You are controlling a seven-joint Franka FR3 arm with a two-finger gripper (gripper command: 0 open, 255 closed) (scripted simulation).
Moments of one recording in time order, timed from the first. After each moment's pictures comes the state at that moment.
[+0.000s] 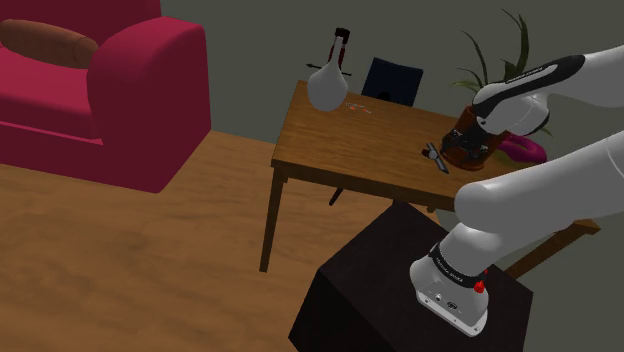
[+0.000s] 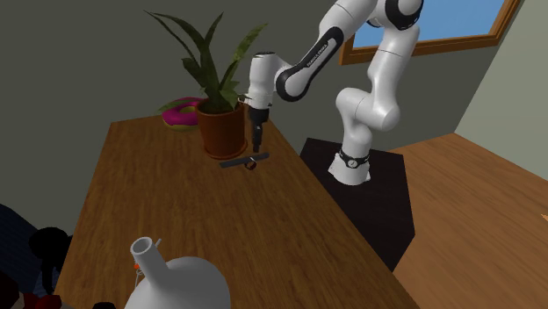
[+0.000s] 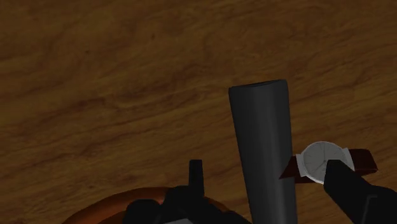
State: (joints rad) arm -0.65 -0.41 -0.54 -2.71 -0.04 2.50 -0.01
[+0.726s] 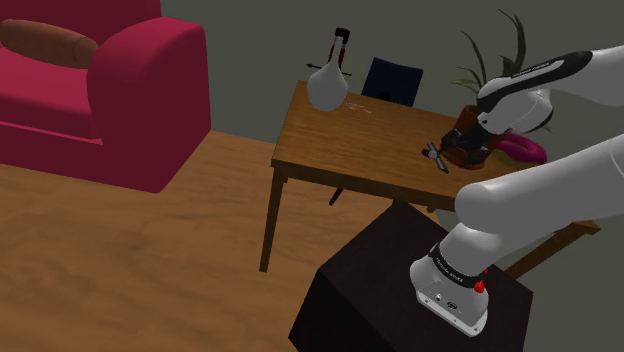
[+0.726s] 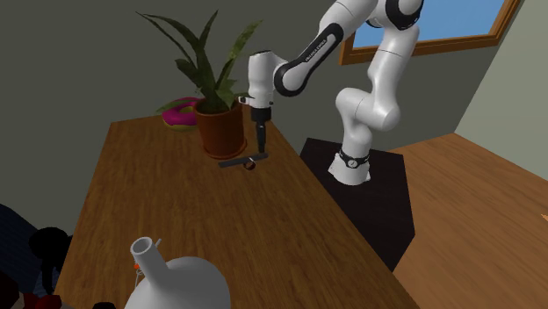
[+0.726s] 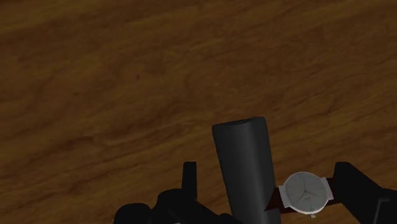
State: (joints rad) arm -0.63 -0.42 -0.56 -2.69 0.00 2.37 -0.02
